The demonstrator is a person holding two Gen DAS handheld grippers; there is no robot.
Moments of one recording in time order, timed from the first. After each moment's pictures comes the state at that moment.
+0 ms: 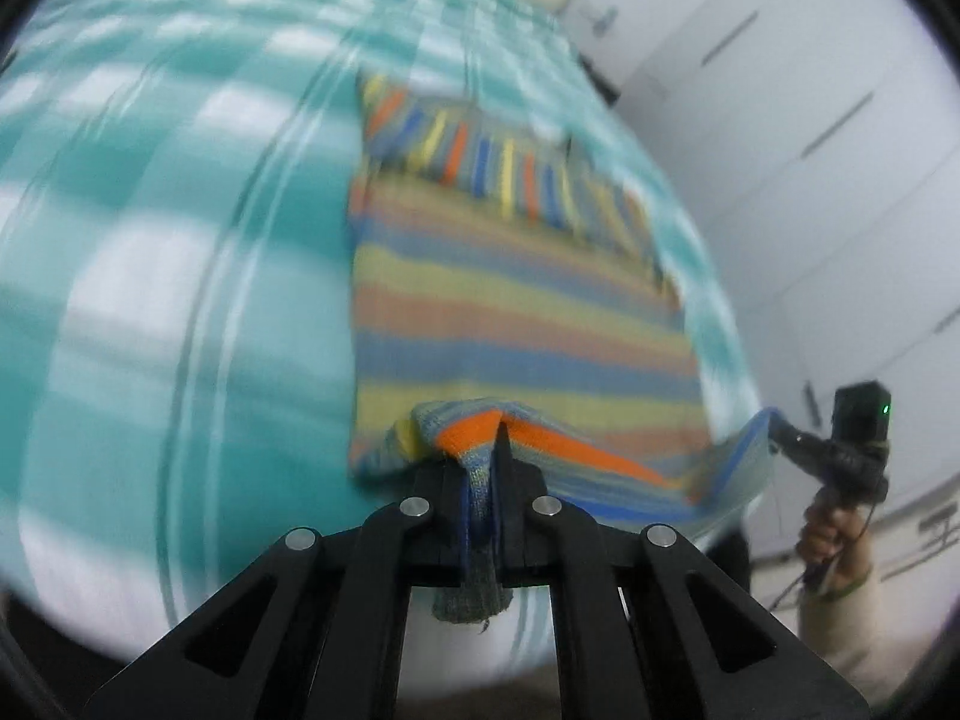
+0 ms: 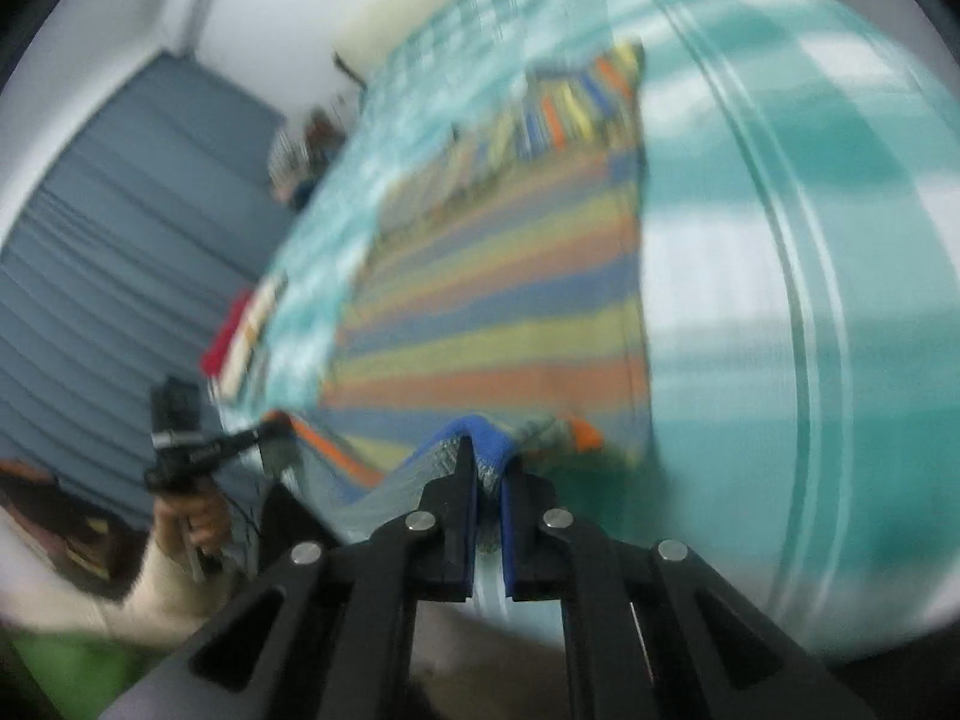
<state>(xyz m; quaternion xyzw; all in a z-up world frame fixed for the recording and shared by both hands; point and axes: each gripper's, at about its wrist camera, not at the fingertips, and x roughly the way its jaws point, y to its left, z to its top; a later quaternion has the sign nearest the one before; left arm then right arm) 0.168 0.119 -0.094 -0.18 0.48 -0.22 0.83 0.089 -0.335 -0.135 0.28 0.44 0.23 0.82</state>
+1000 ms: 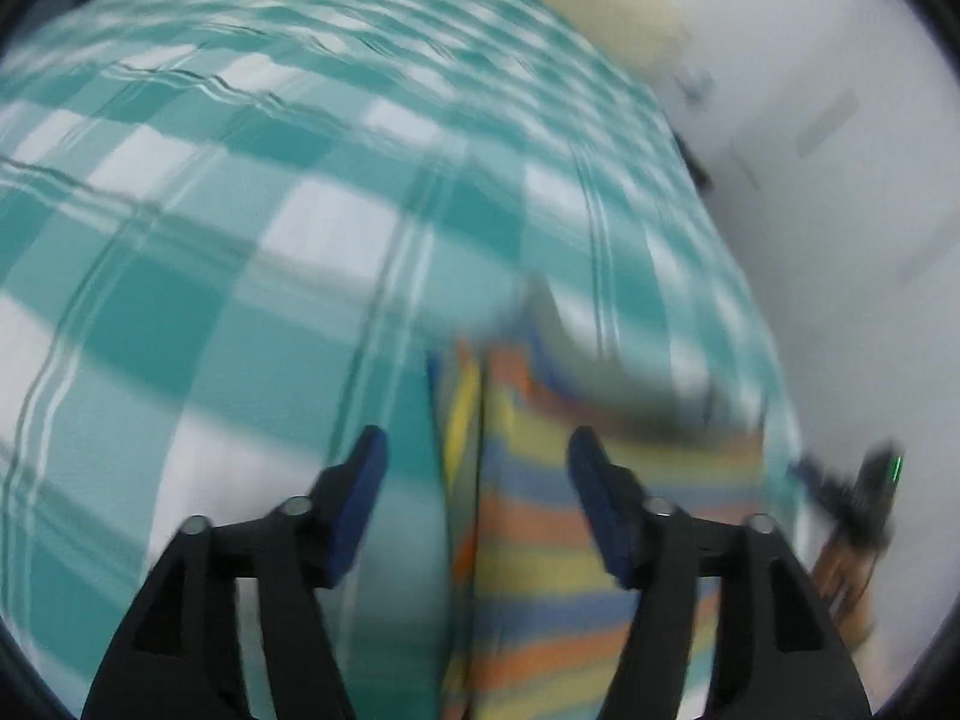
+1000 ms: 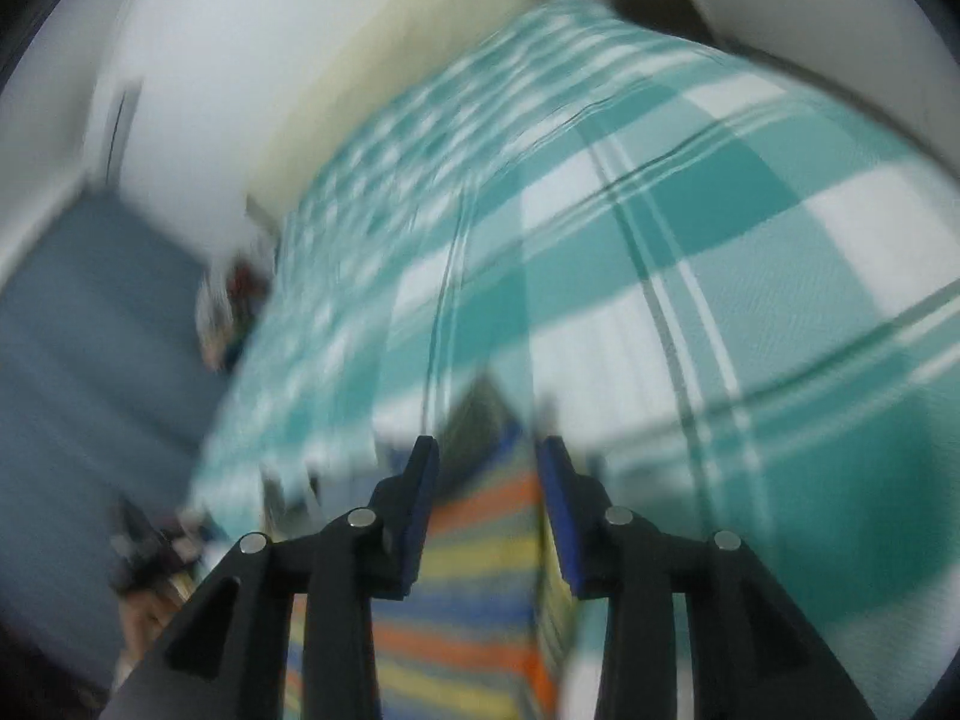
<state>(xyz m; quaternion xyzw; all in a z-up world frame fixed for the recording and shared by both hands) 0.389 0.130 -0.096 -0.18 0.49 -0.14 0.84 0.394 -0.412 -0.115 0.30 0.39 0.11 0.86</state>
